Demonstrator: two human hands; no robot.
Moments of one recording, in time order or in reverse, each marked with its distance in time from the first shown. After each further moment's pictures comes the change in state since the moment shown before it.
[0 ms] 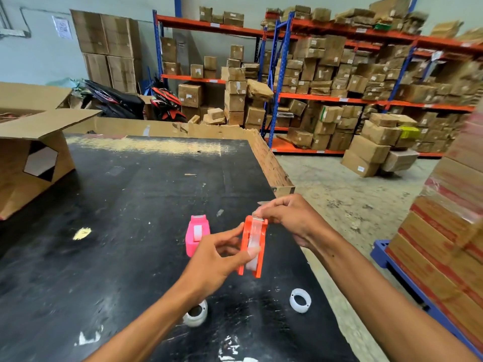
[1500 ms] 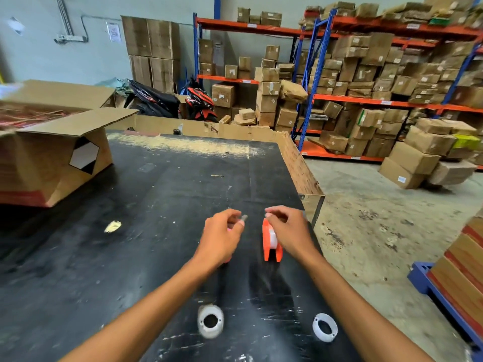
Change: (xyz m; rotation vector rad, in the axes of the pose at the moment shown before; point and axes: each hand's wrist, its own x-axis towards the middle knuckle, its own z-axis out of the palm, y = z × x) left_hand 0.067 -0.017 -0.035 0.548 0.450 -0.031; right_hand 0.059 0.055 0.038 -0.230 0.150 -0.191
